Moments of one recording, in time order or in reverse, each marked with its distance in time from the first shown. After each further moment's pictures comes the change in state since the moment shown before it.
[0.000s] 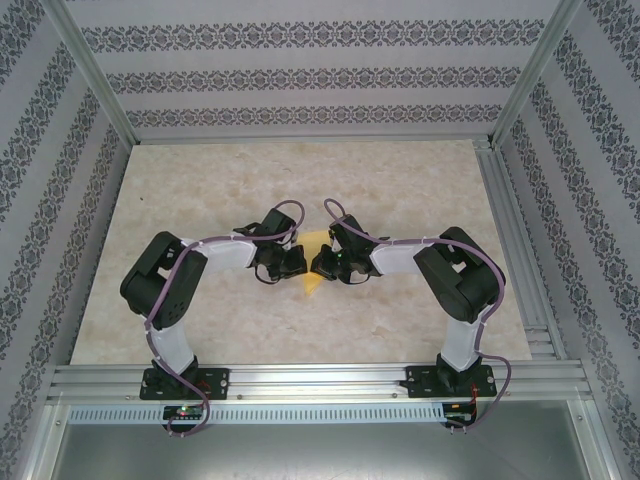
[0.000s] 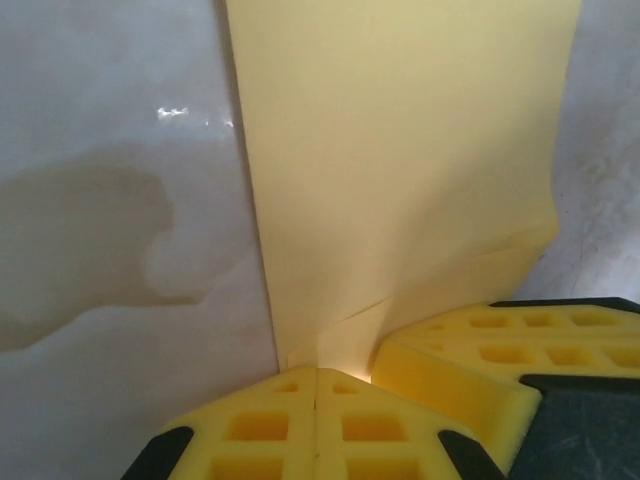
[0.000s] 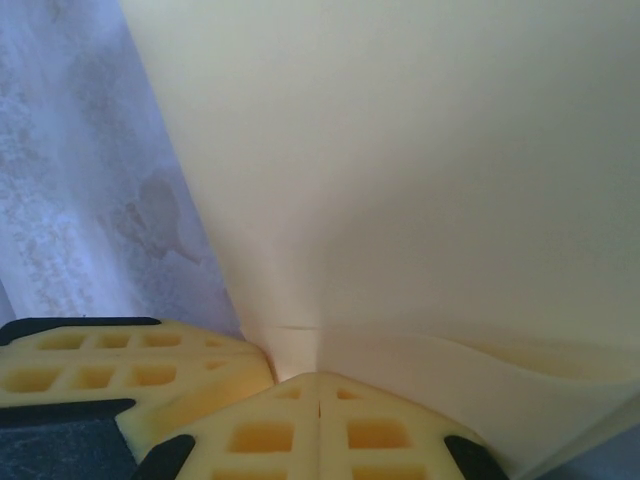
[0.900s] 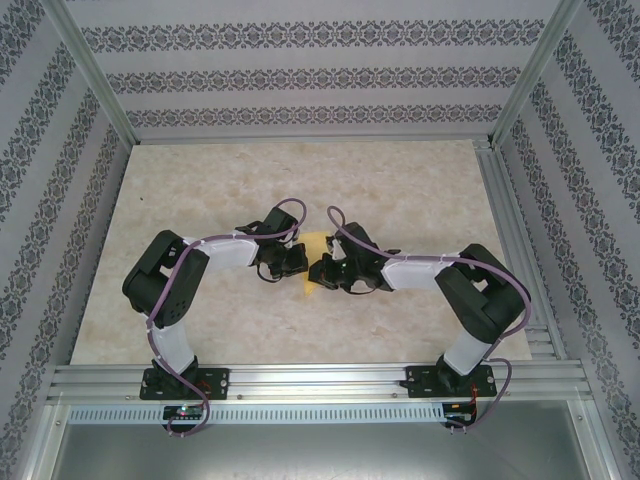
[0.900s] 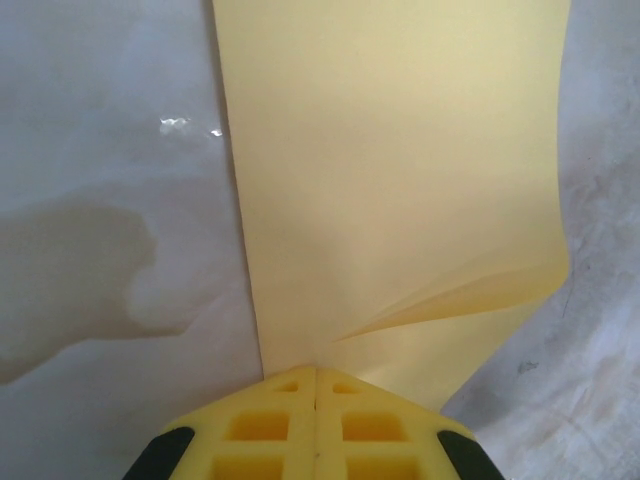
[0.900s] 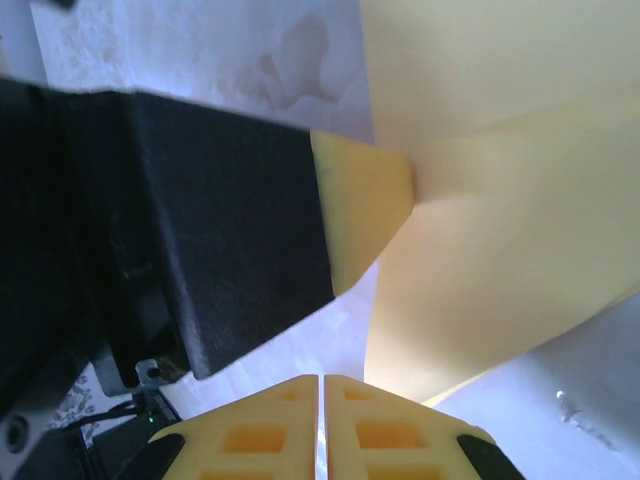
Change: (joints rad) left arm -0.002 0.015 0.017 -0.002 -0.021 0.000; right arm 0.051 -0.171 -0.143 0.100 -0.087 -0.018
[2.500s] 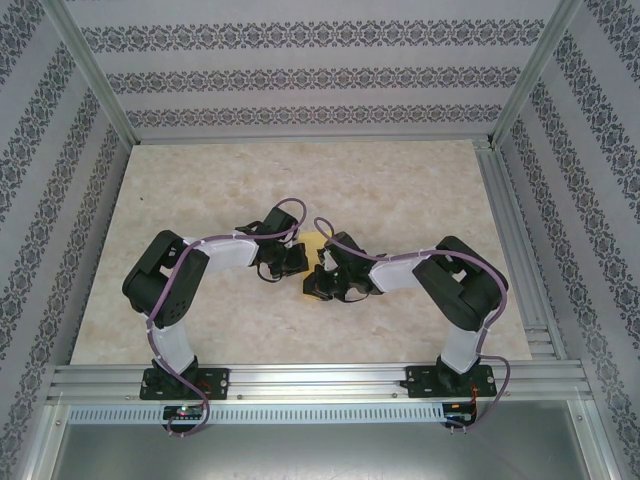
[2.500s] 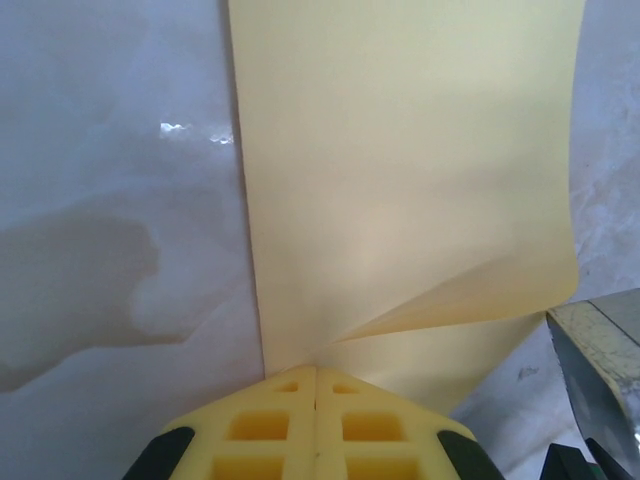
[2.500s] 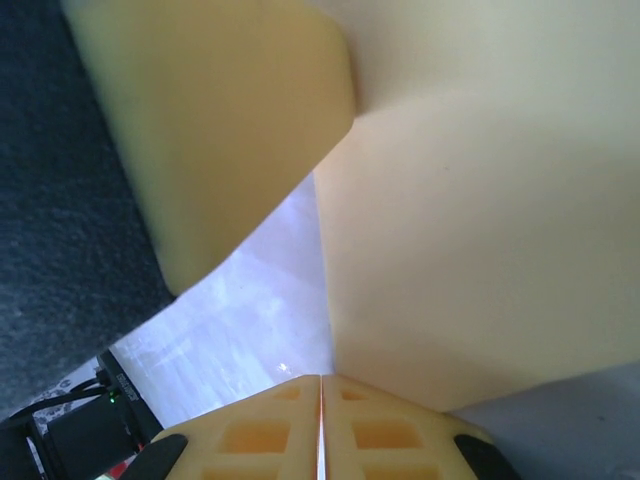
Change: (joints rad) left arm 0.000 0.000 -0.002 0.008 -0.009 -0.001; right arm 0.049 0.117 0.018 0.018 -0.026 0.010
